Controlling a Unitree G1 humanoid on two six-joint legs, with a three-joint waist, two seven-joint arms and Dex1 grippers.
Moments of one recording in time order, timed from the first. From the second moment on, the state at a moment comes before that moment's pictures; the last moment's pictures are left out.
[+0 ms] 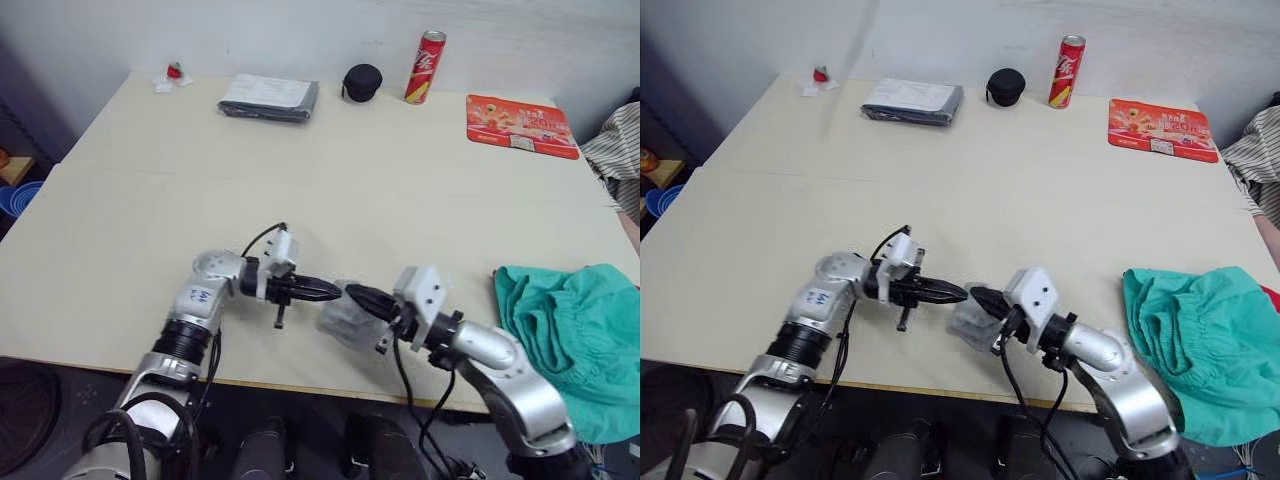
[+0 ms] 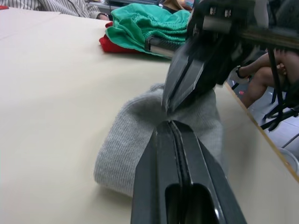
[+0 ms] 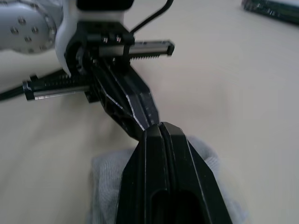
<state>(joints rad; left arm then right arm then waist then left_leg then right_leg) -0.66 0.33 -0.21 0.47 -0.25 0.07 -1.33 -0.08 -0.41 0.20 -0.42 0.24 0.34 0.61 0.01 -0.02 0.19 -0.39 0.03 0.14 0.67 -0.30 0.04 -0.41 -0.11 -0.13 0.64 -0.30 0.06</state>
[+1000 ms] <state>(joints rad) -0.65 0.30 -0.21 0.49 -0.21 -0.01 -1.35 0.21 -0.50 -0.26 -0.53 0.91 0.61 0.48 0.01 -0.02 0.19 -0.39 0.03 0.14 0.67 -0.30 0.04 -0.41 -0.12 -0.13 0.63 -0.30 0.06</state>
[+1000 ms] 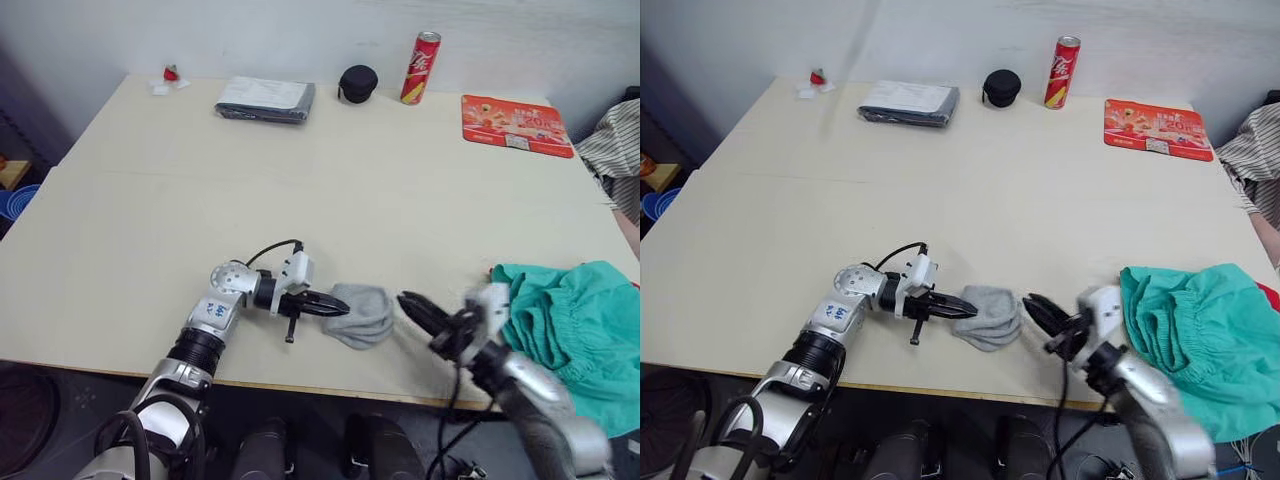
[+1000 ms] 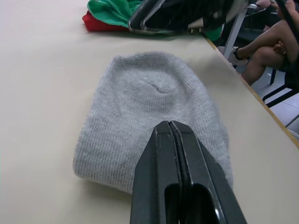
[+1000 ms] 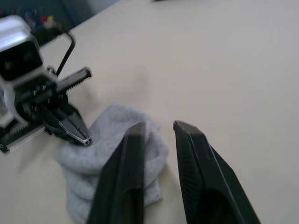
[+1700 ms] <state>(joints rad) -0.70 0.28 -0.24 0.59 -0.11 -0.17 -1.28 0.06 -0.49 -0.04 -0.38 1.97 0.77 -0.38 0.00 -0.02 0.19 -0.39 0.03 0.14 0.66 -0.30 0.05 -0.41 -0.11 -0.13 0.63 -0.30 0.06</state>
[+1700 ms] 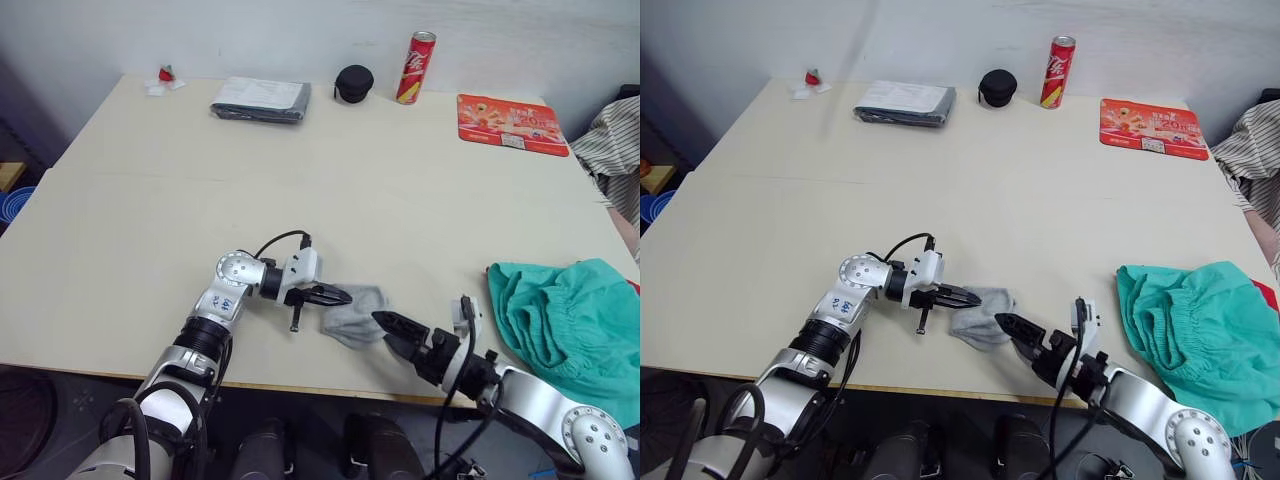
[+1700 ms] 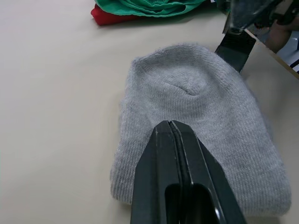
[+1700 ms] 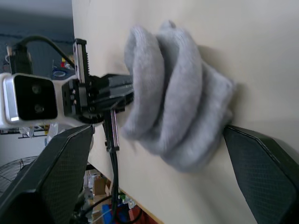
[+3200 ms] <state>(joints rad) -0.51 0.44 -0.02 -0.04 -0.53 0.46 -1.17 0.40 -0.64 -1.18 0.04 1.96 1.02 -0.12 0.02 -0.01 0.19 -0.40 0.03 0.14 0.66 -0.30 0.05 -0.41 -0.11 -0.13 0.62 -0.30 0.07</state>
